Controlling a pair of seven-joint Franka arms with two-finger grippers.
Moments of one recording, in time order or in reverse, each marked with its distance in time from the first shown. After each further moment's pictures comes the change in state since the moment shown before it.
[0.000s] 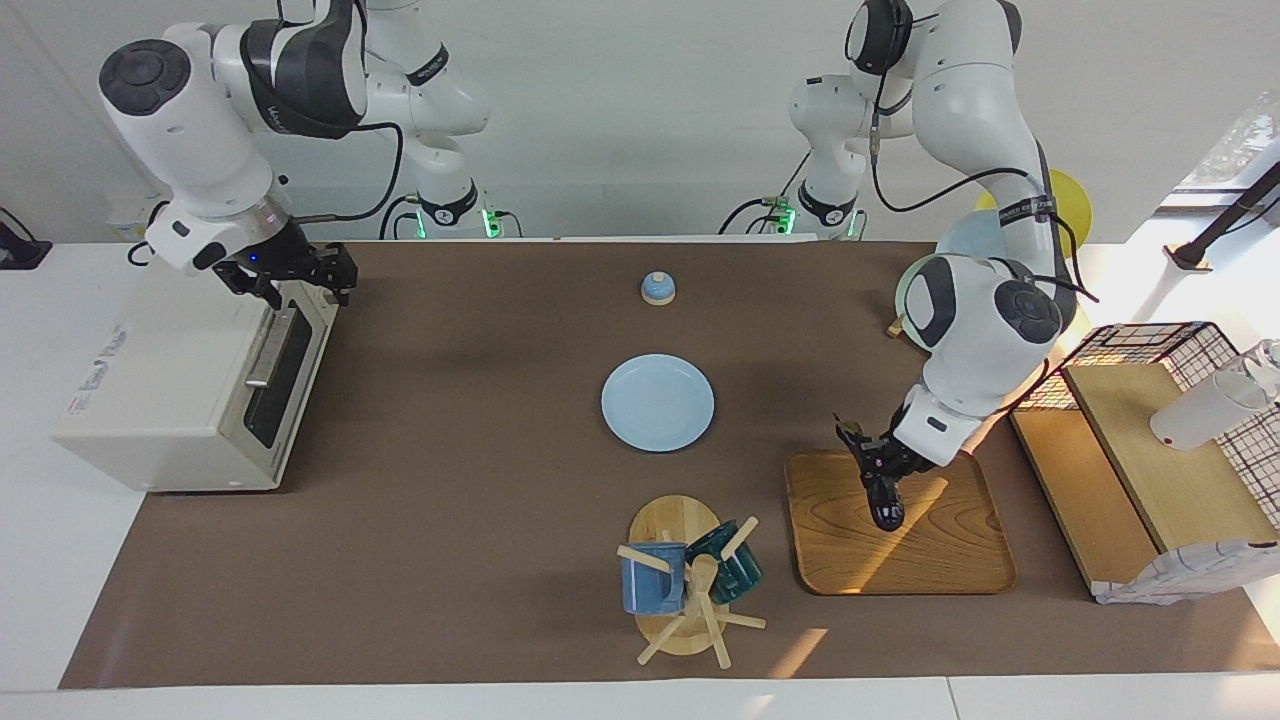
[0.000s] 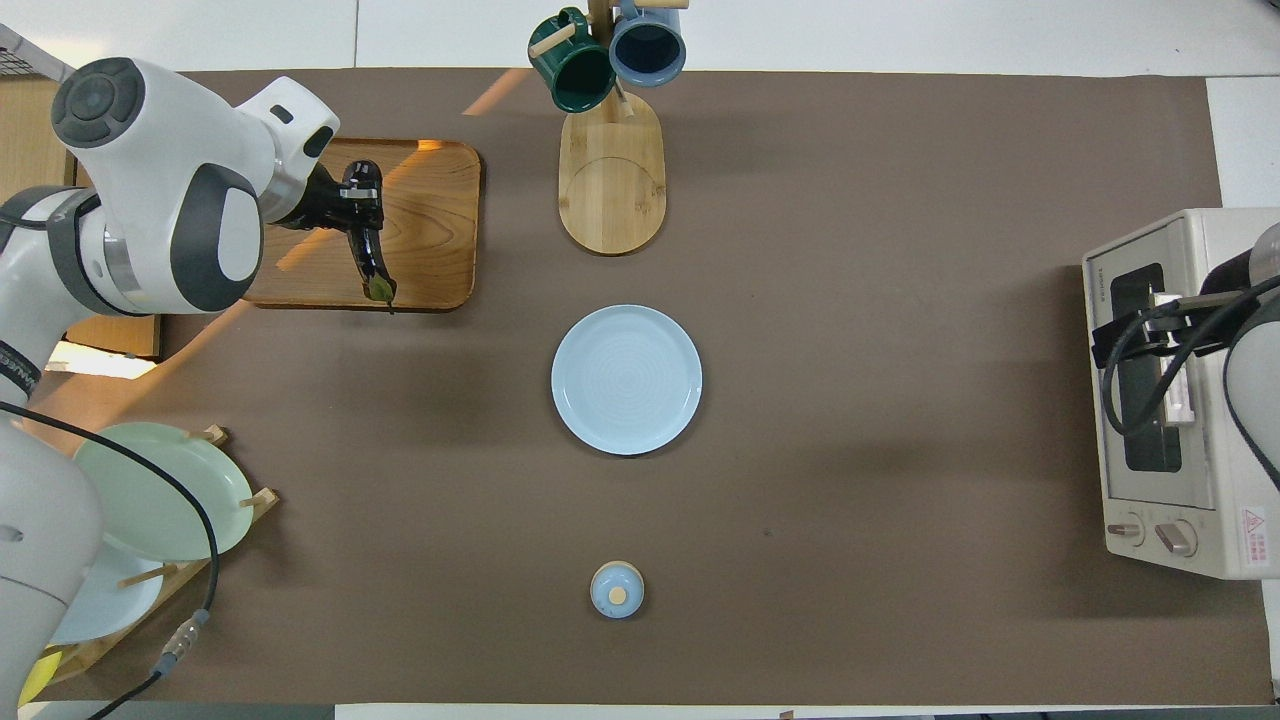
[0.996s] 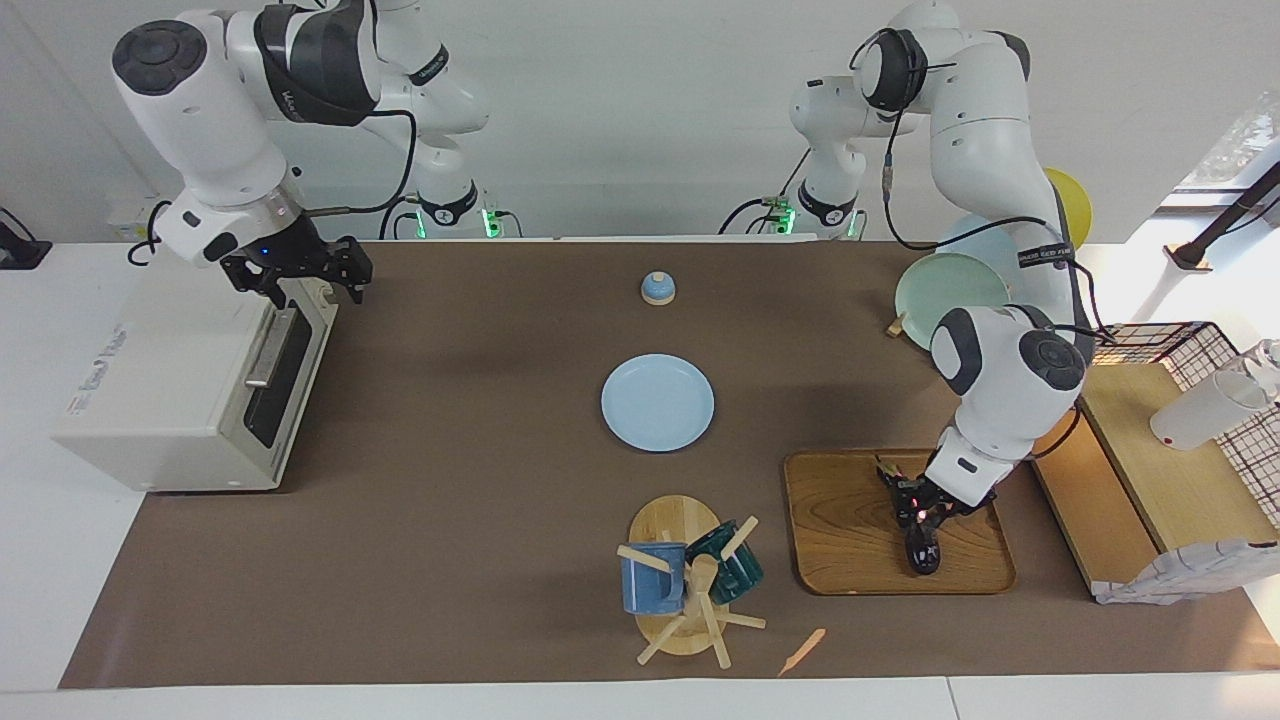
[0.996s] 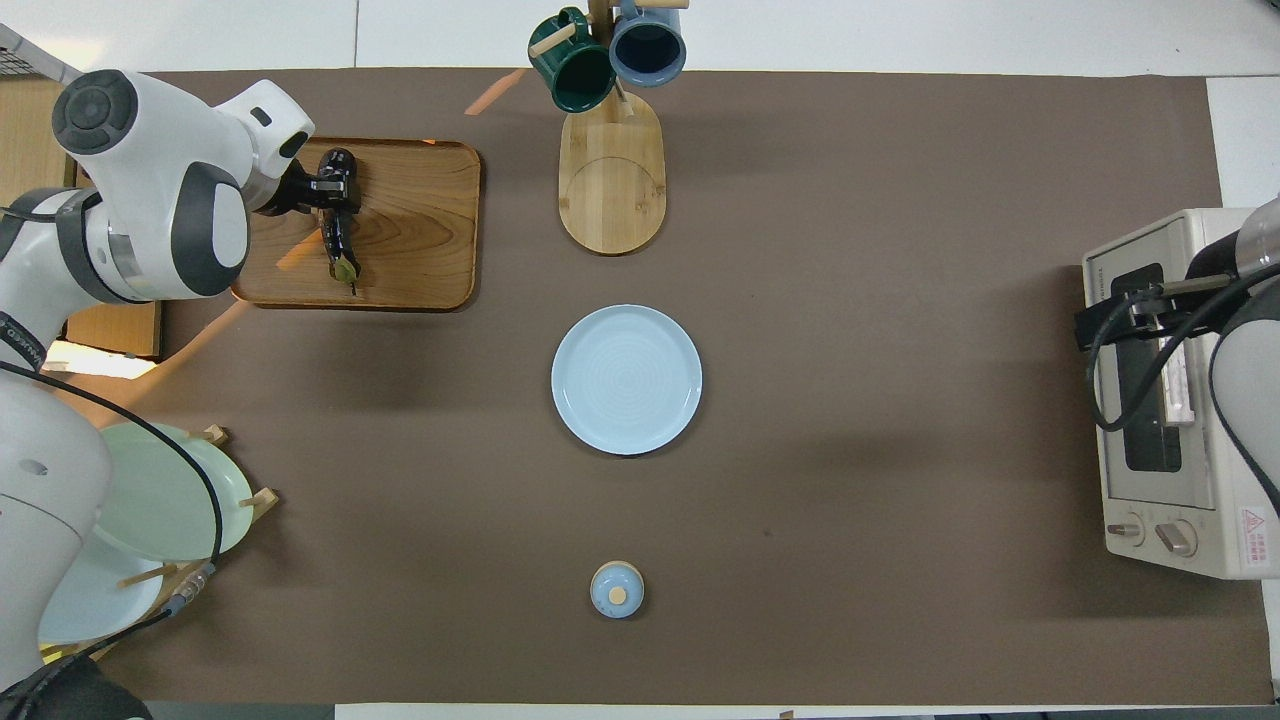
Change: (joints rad) left arm 0.057 0.095 -0.005 0.032 0.026 0.109 0.144; right arm 0.071 0.011 -0.033 0.045 0.002 -0.001 0.028
